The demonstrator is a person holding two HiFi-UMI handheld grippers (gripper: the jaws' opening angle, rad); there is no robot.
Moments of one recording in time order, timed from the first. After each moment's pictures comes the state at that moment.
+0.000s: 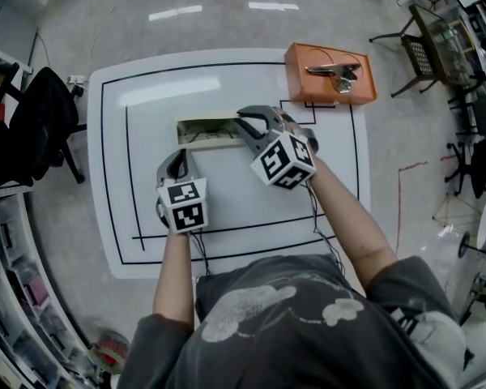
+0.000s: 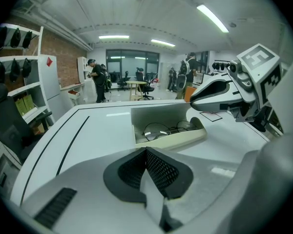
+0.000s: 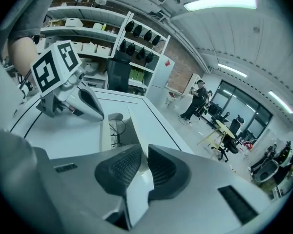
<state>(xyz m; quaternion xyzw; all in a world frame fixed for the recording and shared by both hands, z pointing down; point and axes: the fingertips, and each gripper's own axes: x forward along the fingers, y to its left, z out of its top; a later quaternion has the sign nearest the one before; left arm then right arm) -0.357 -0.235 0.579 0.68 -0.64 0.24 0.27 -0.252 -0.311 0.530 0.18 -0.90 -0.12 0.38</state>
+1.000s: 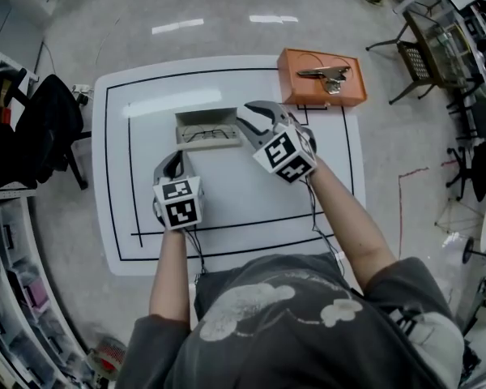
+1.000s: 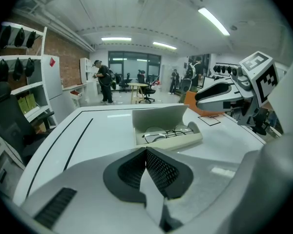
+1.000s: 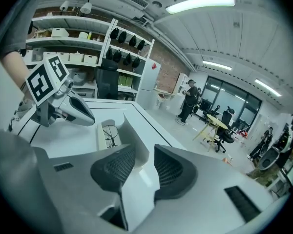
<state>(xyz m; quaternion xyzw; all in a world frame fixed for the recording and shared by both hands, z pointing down) -0.357 -0.228 0.565 0.67 -0.65 0.23 0.27 -0.226 -0.321 0.510 0.23 -0.91 -0.07 0.35</state>
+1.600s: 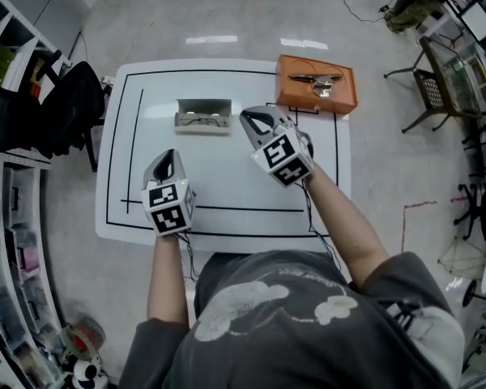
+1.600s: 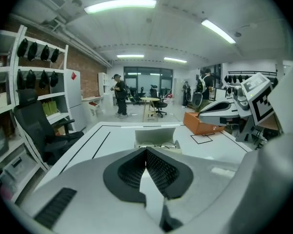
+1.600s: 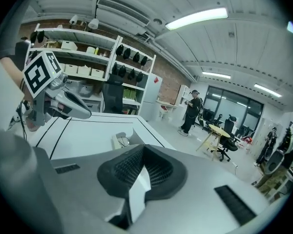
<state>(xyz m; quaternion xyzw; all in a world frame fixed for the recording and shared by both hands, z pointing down) -0.326 -0.166 0.469 0.62 -0.73 0.17 0.21 -0.190 -0.275 0.455 0.21 -0.93 -0.09 0.28</state>
